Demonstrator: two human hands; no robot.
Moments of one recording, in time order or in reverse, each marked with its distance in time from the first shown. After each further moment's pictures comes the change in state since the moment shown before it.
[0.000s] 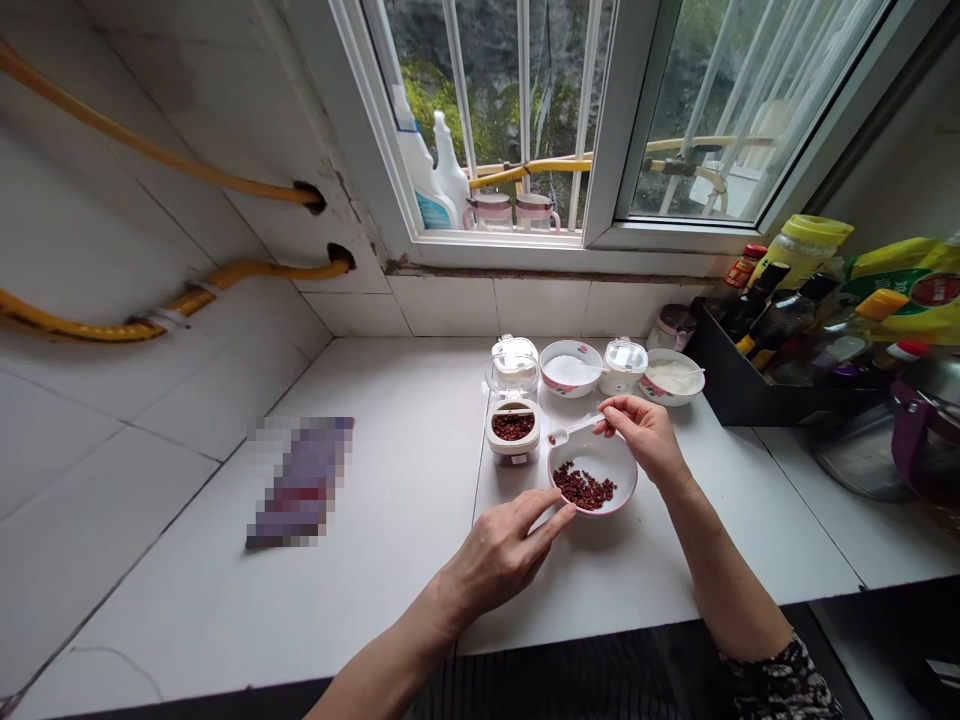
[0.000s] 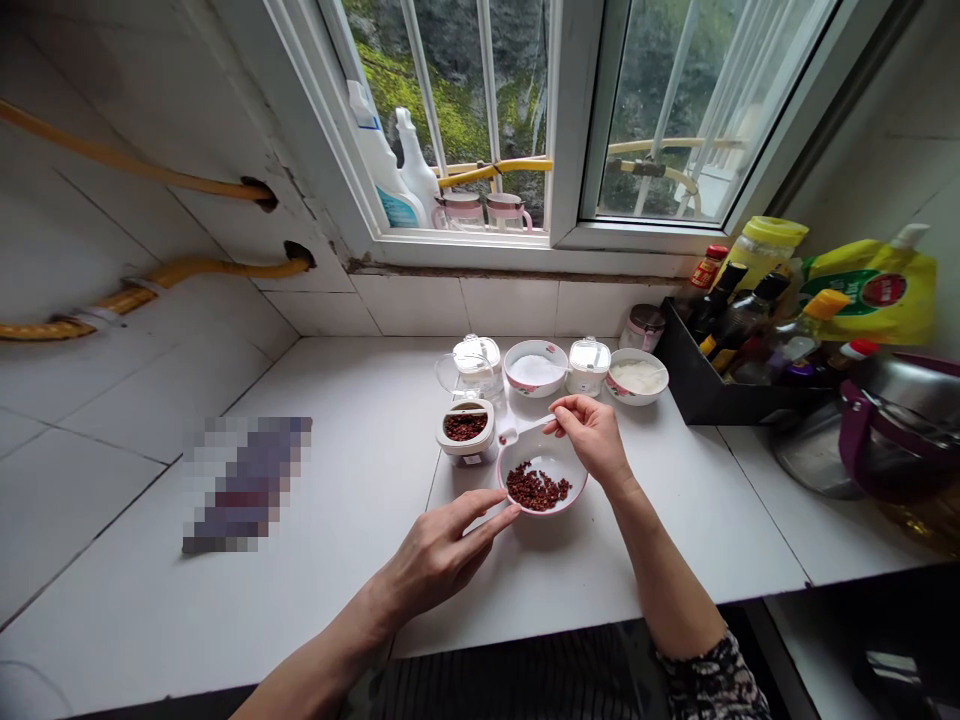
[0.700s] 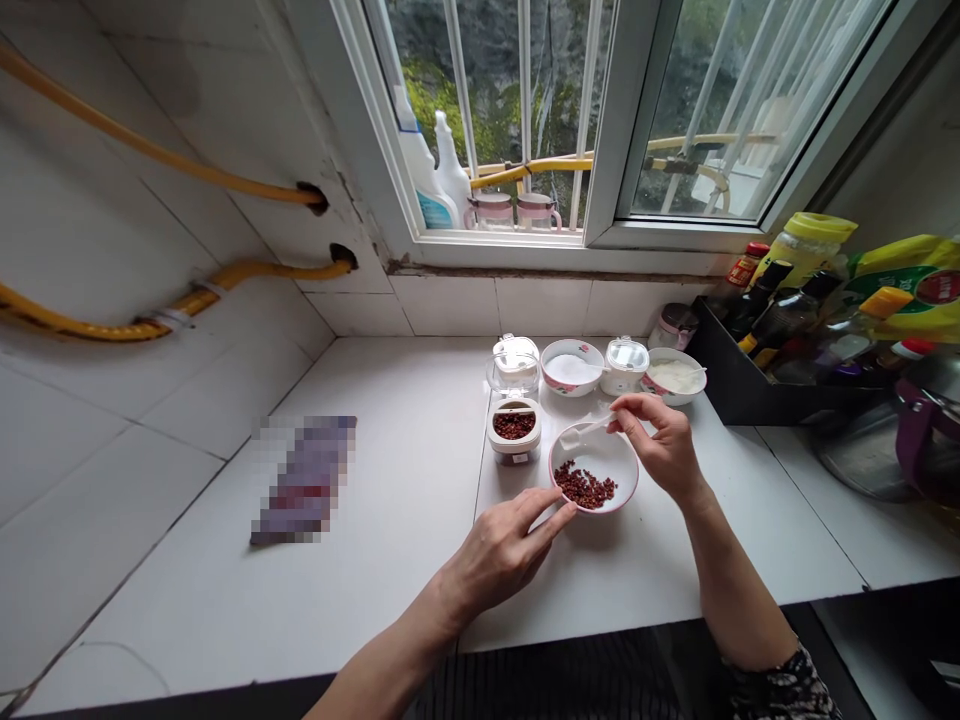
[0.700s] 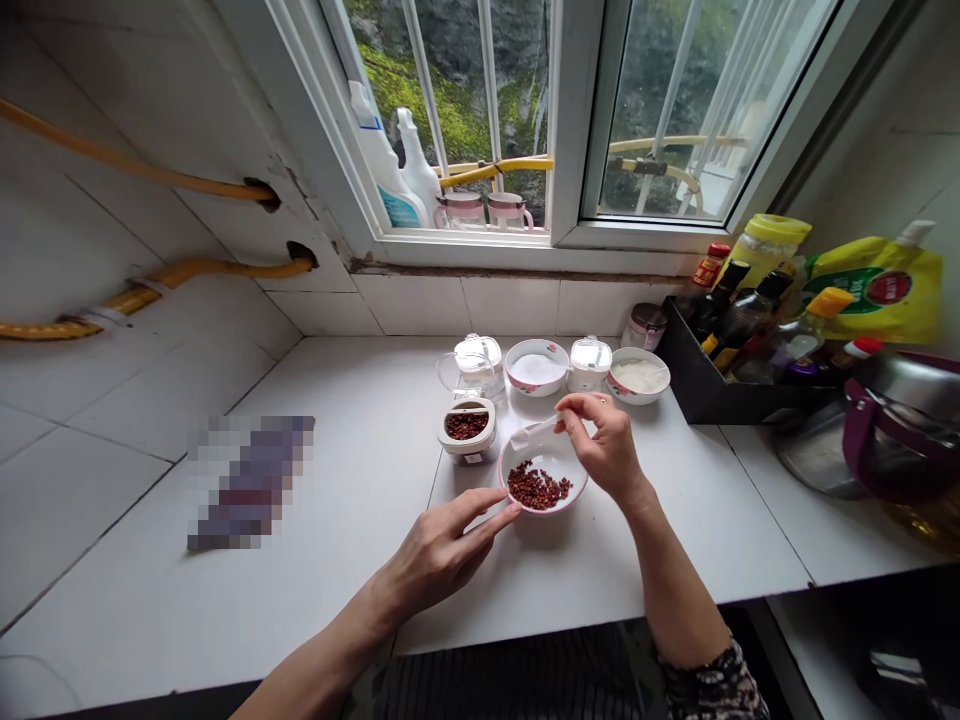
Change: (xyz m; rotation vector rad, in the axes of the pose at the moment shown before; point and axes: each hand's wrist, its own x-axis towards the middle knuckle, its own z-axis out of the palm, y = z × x) left_hand 0.000 -0.001 -0.001 0.005 -0.002 0.002; right_hand -0.015 -0.012 -0.010 -0.556 0.085 -0.583
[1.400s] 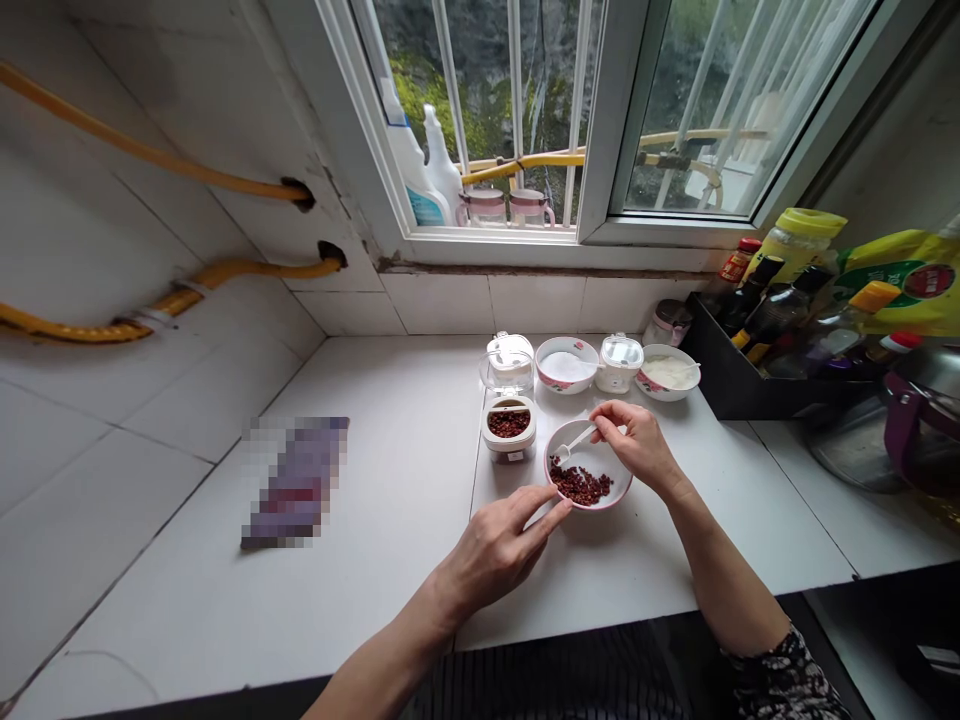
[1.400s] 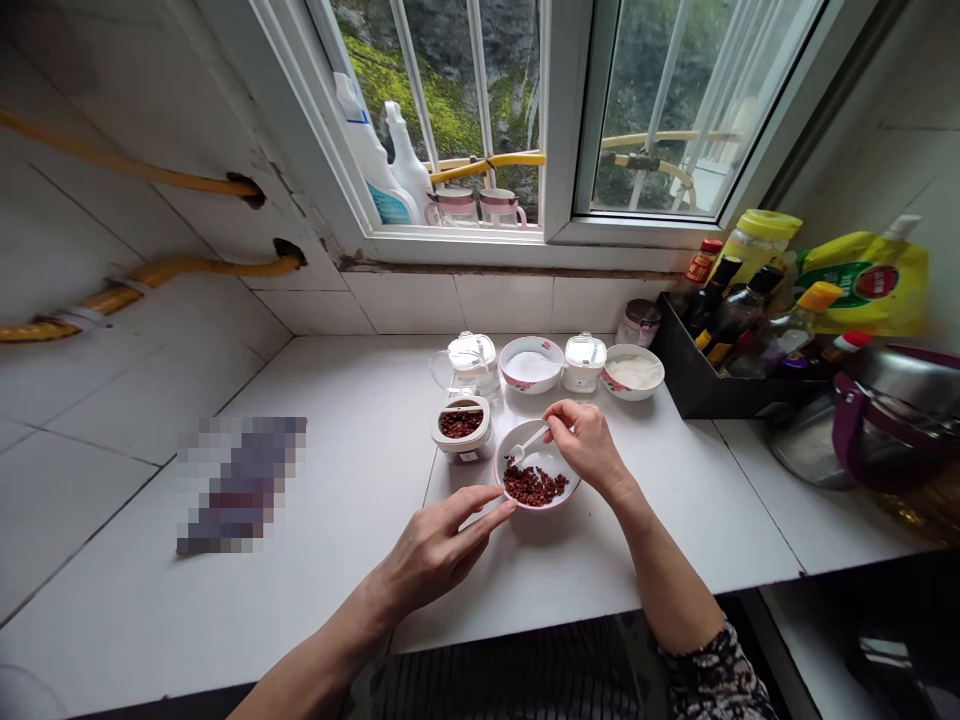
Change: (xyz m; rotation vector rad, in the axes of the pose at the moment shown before) left_hand -0.001 0.000 0.001 -0.002 0.002 -0.006; right_hand -0.003 0.011 0.014 0.111 -0.207 0.334
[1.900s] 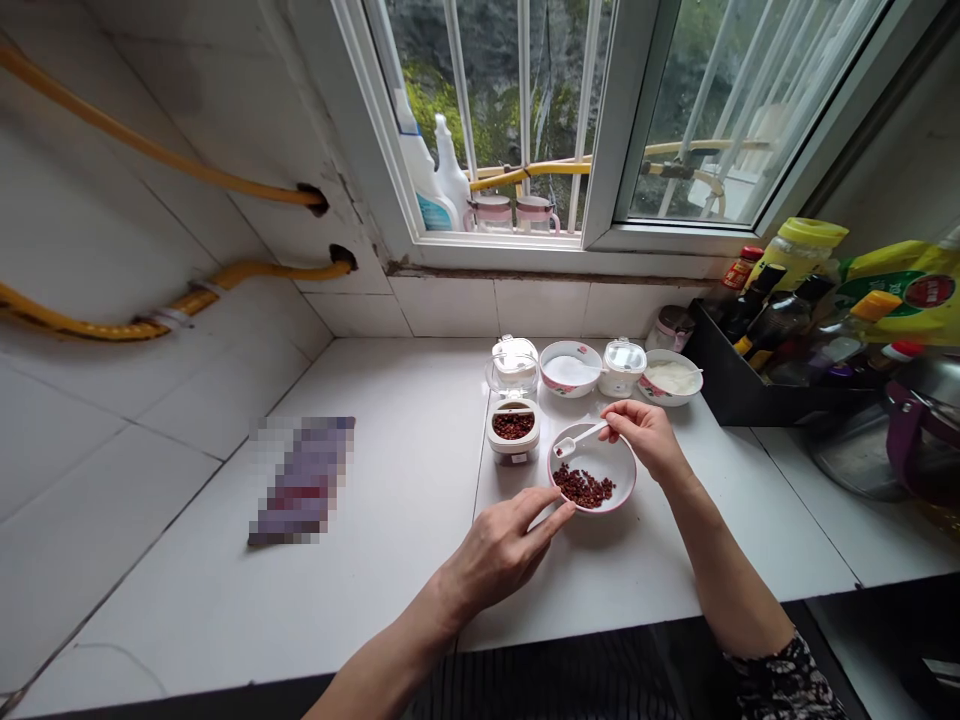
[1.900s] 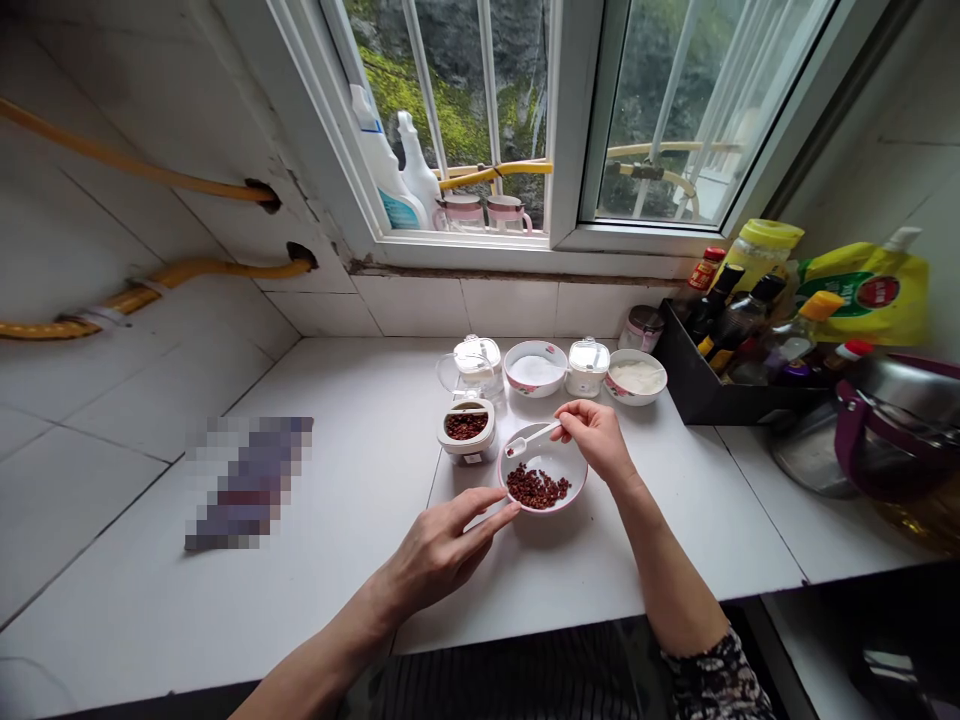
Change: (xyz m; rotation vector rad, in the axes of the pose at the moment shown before) left_hand 0.001 0.000 0.000 -0.004 -0.002 -0.004; right_hand 0.009 0.009 -0.004 0.426 0.018 0.221
